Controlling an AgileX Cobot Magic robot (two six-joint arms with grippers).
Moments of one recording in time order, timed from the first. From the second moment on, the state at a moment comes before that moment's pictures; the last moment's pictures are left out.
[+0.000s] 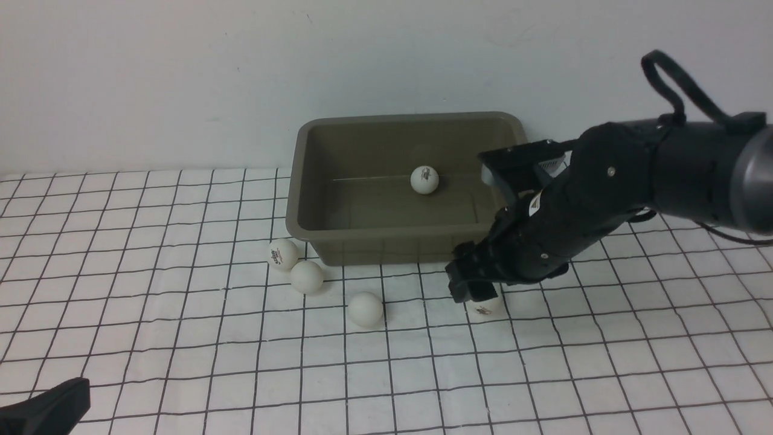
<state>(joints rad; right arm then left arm) 0.49 1.82 -1.25 0.24 0.73 -0.08 0.11 0.36 -0.53 -0.42 0.85 0.35</state>
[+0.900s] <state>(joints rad) 0.49 1.98 -1.25 0.11 0.56 0.03 0.11 0.36 -0.53 -0.42 0.86 0.35</state>
